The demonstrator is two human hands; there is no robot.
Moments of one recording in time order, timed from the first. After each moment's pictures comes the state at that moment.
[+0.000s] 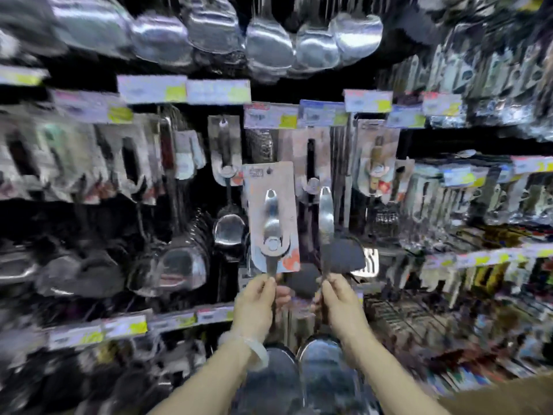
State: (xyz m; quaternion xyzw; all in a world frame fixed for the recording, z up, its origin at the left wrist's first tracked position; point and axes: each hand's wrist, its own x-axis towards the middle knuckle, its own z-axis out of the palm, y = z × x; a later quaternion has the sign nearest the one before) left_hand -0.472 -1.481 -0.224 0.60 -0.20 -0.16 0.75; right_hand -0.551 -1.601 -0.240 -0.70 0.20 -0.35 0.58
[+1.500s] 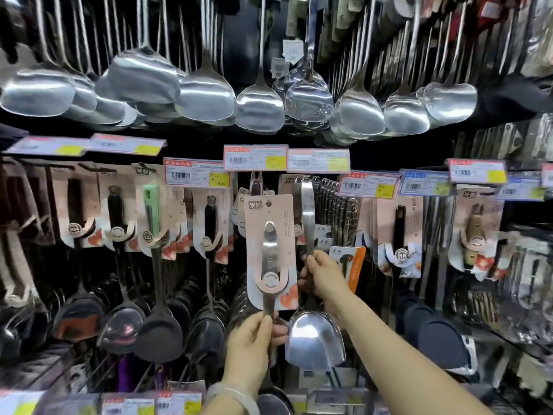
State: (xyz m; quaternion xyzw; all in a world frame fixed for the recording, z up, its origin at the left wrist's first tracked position) left_hand -0.358 -1.403 -0.180 0.59 -0.16 -0.08 0.79; right_hand -0.342 -1.562 -0.112 -0.71 0.15 -0.26 0.64
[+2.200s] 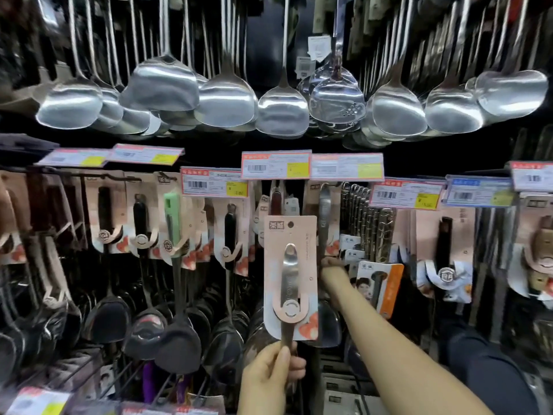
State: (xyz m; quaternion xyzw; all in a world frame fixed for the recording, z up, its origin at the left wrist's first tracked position) left_hand -0.349 -1.406 -0.196 0.60 -0.13 -0.03 0.79; right_hand -0.251 -1.584 -0.116 -0.72 0.24 -0.24 0.61
